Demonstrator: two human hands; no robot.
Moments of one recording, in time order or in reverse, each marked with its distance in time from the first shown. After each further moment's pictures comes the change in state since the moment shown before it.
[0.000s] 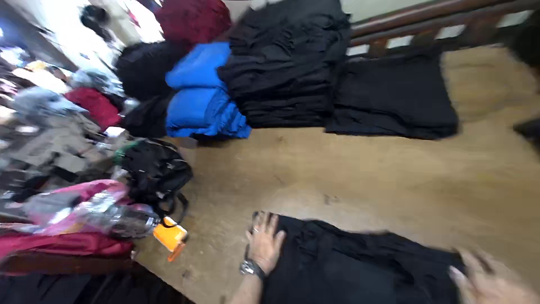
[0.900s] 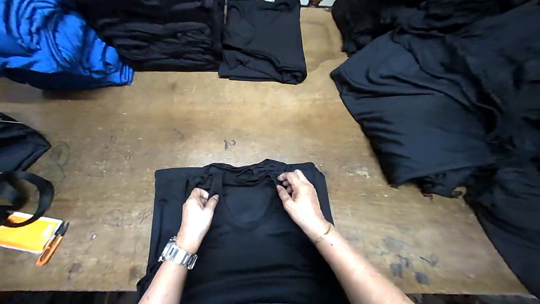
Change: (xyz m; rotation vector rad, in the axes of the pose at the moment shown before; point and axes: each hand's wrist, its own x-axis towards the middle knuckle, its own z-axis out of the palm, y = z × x) left_hand -0.064 0.085 -0.029 -0.572 -0.114 -0.078; right_hand -0.022 -0.120 -0.051 0.336 0.025 -0.018
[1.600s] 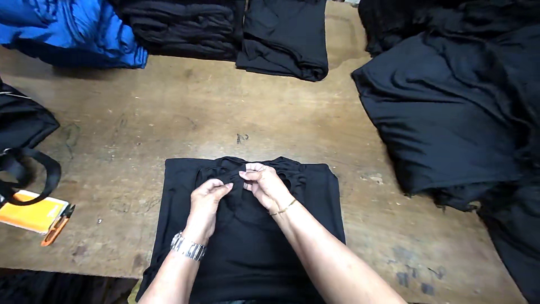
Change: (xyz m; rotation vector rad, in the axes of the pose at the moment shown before) left_hand -0.006 0.015 -0.006 -0.705 -0.046 -0.182; right_hand 0.056 -0.080 0.073 1.244 -0.254 0.808
